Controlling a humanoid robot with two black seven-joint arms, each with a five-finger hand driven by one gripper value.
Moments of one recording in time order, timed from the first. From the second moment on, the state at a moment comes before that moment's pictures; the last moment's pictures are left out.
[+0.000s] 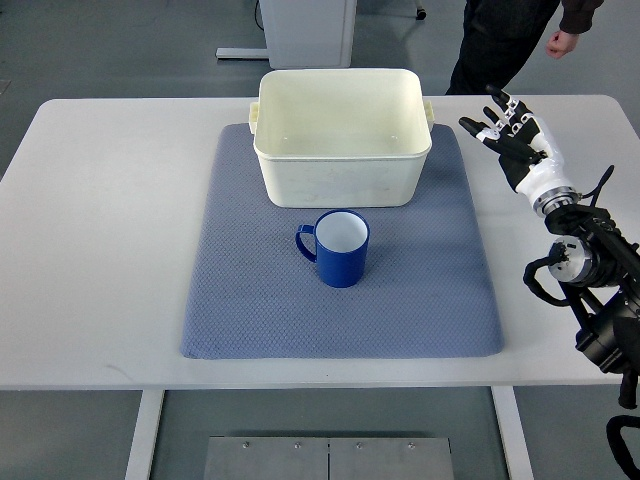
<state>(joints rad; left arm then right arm) -0.02 0.00 -0.10 -0.29 0.04 0.10 -0.11 0.66 -0.10 1.15 0.74 -0.65 0.11 0.26</state>
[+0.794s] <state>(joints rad) -0.02 0.00 -0.10 -0.29 0.05 0.10 -0.11 0.66 -0.11 1.15 0.74 -0.65 0.11 0.26</state>
